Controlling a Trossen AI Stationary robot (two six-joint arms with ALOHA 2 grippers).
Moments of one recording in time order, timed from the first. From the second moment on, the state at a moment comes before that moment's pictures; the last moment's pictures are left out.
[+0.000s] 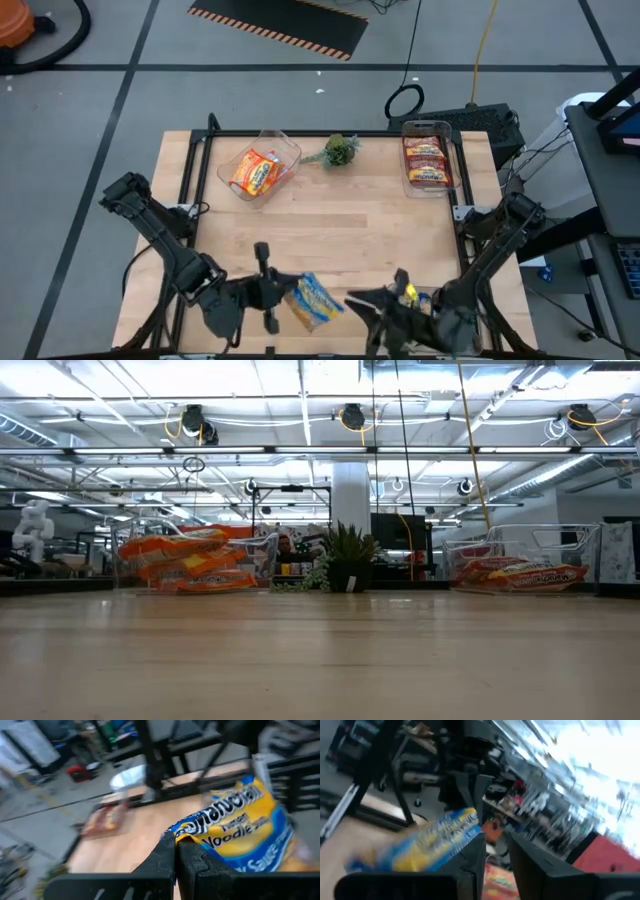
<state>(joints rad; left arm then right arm) -0.76 1.60 1.45 -0.35 -0.93 -0.06 0.88 1.73 1.29 0.64 1.23 -0.76</state>
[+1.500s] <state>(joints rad) -0.55 1.58 1.44 -0.34 -0.99 -0.09 0.63 1.58 0.62 1.14 0.78 0.36</state>
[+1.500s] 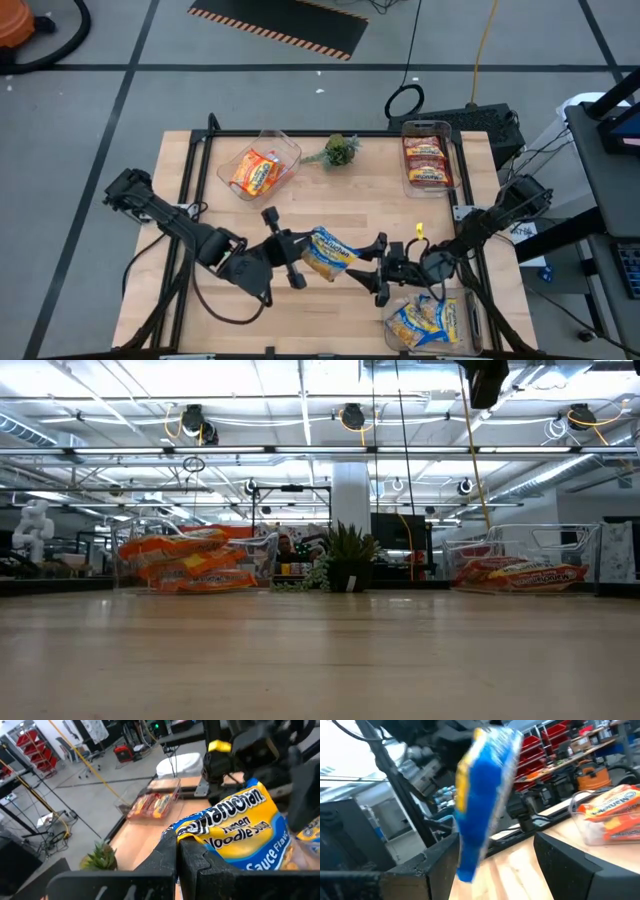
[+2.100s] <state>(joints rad) -0.50 1.58 1.30 -0.13 -0.88 -0.11 0.57 1.58 0.62 1.16 0.76 0.32</state>
